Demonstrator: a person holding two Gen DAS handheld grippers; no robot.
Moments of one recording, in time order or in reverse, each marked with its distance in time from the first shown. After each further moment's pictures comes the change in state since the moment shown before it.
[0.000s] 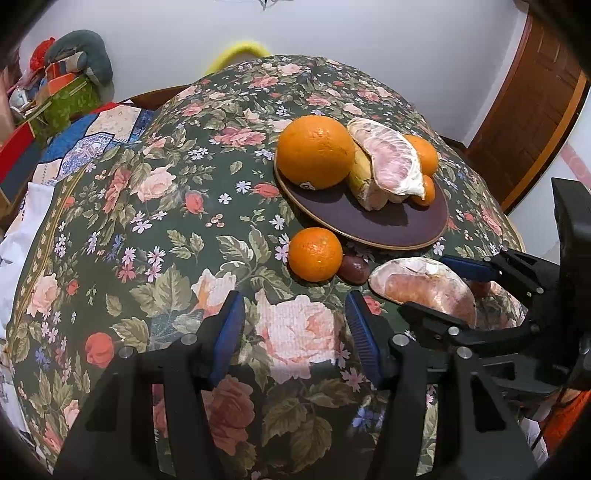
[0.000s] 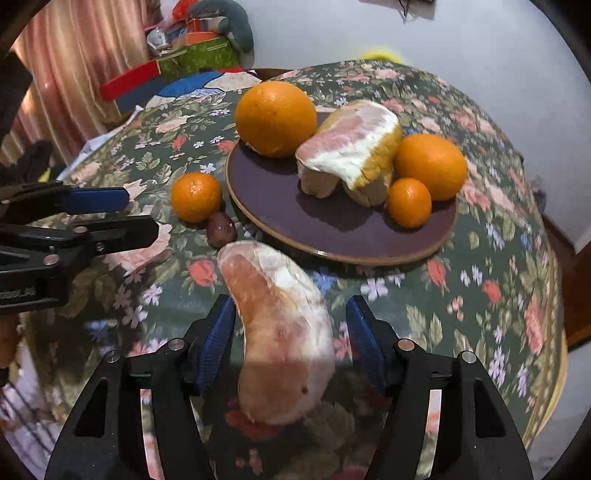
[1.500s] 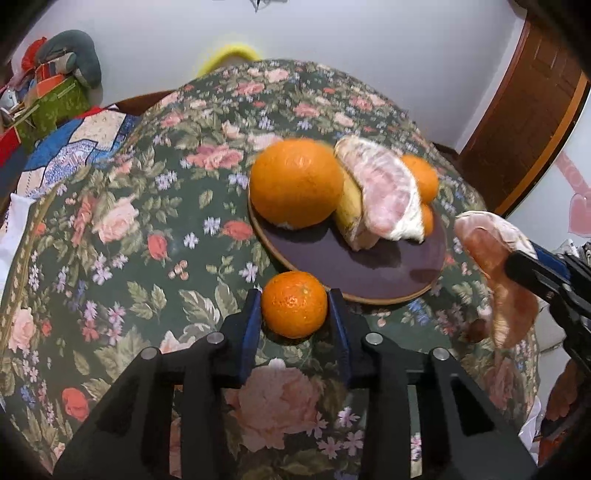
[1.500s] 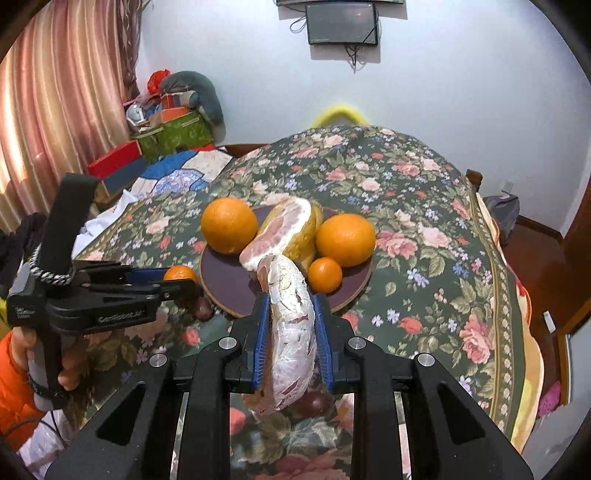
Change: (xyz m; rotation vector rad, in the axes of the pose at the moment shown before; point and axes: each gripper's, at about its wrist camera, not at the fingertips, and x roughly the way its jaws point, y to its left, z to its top) left arm 0.022 -0.011 0.034 -0.003 -0.025 -0.050; right arm -0.078 -0.042 0.006 0.155 -0.265 -0.032
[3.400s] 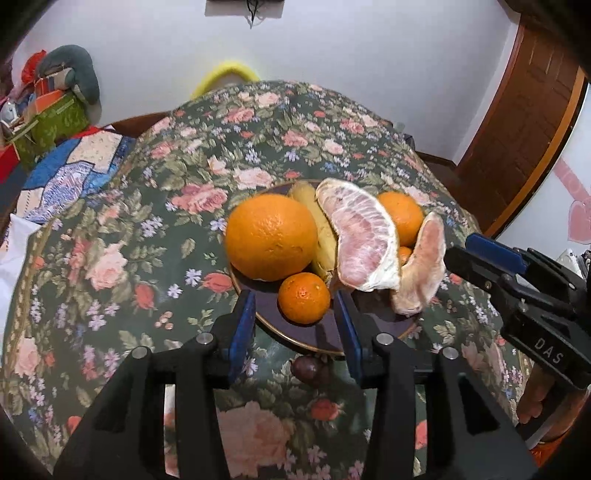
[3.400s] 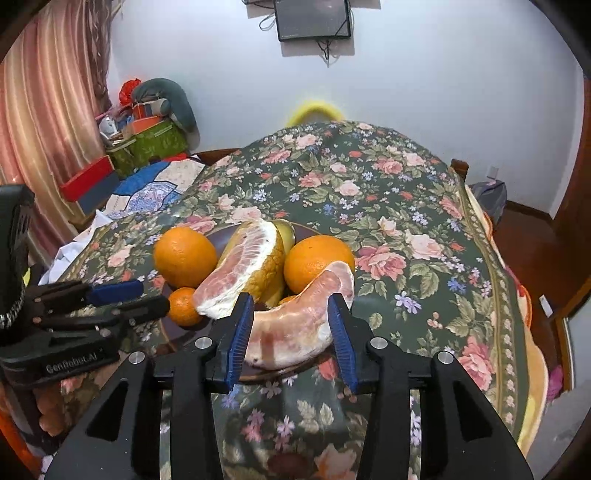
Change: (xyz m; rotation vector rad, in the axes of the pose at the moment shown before) left arm -0.007 -0.018 0.026 0.014 -0.060 0.009; right arm 0.027 -0.017 0.023 0.070 0.007 -0.057
